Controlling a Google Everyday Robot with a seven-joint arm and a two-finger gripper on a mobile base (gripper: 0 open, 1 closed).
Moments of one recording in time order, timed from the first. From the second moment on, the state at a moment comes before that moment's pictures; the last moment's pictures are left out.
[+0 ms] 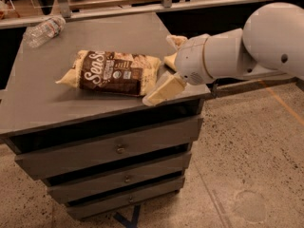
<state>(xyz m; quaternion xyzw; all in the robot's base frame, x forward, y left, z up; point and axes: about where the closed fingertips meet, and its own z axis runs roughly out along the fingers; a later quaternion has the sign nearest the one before) 0.546 -0.024 0.930 -0.56 0.66 0.13 0.48</state>
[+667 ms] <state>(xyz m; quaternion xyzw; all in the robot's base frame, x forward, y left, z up) 0.575 -0.007 0.898 -0.54 0.68 0.09 0.48</state>
